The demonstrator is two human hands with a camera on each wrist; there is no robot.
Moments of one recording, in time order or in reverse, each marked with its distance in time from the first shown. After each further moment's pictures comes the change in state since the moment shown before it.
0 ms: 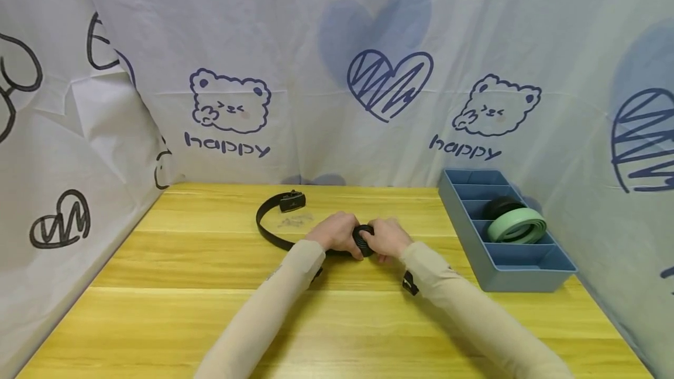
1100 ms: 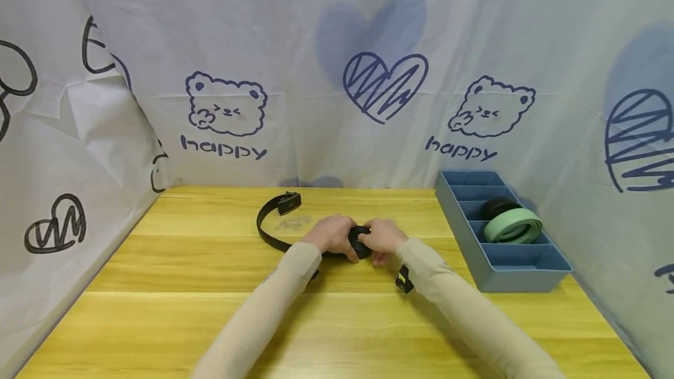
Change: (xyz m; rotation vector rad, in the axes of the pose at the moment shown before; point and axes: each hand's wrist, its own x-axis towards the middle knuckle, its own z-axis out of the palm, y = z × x) left_hand 0.002 -0.002 0.003 0.064 0.008 -0.020; right_hand 0.007 0.002 -0.004 0.152 -0.147 0.071
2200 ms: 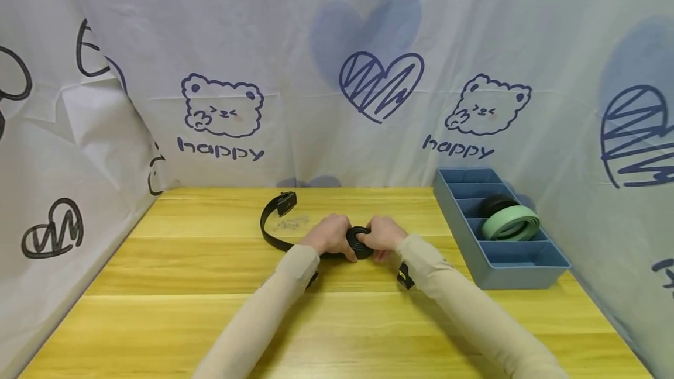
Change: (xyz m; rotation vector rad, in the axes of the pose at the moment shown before) left_hand -0.006 0.005 -0.003 -0.099 0.020 -0.044; right_hand -0.001 0.000 -0.005 -0.059 0.038 0.021
